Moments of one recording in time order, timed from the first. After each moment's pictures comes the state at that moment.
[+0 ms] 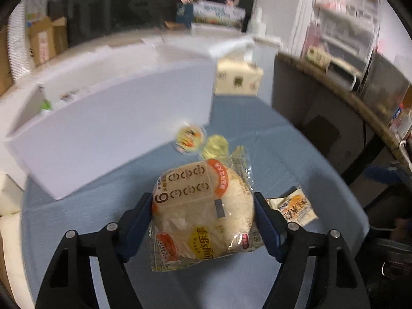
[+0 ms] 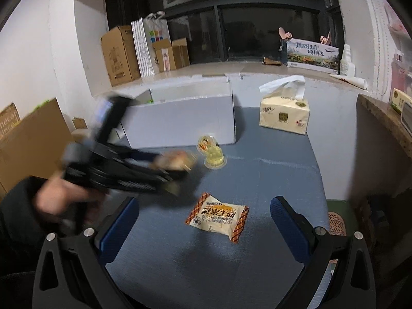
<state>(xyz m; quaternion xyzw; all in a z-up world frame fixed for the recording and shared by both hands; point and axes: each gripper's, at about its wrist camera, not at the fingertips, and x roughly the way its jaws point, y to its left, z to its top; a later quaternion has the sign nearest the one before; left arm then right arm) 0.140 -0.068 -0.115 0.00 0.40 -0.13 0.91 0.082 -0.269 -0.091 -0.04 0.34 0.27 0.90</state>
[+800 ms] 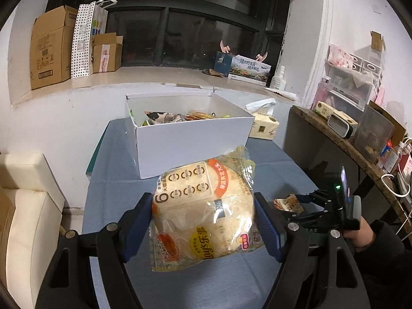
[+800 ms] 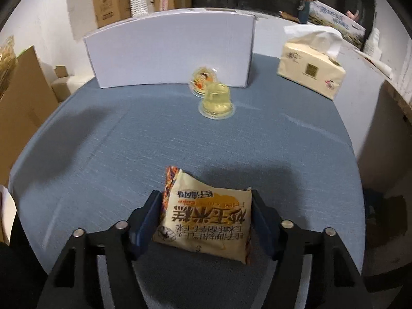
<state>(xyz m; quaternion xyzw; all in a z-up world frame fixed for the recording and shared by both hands) 0.017 0.036 -0.059 -0.07 0.31 -0.08 0.94 0.135 -0.225 -0.166 -0.11 0.44 0.25 0.86</state>
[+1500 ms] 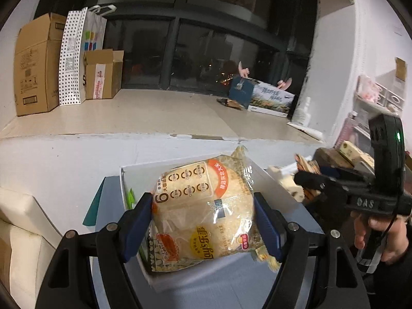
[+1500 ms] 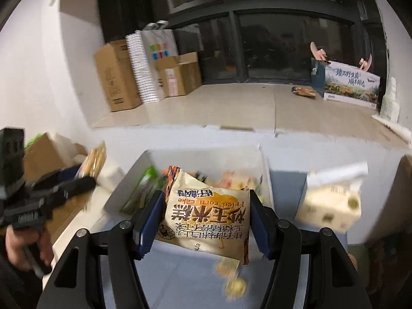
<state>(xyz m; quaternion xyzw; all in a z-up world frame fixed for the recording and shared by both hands) 0.234 0.084 -0.002 -0.08 0.29 -0.06 0.95 0.302 -0.136 0.007 -0.02 0.33 0.30 0.89</state>
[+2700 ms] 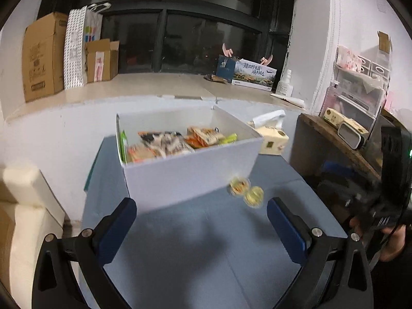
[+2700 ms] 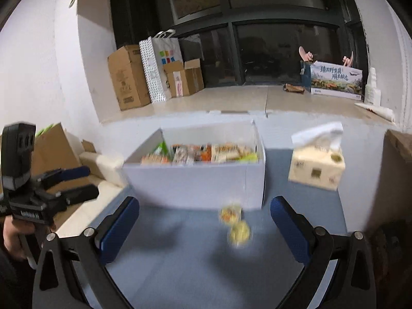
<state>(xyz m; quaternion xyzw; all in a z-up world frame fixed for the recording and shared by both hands) 0.083 0.023 -0.047 -0.07 0.31 -0.06 0.95 0.150 -0.211 -0.047 -0.01 0.29 0.32 0.90</state>
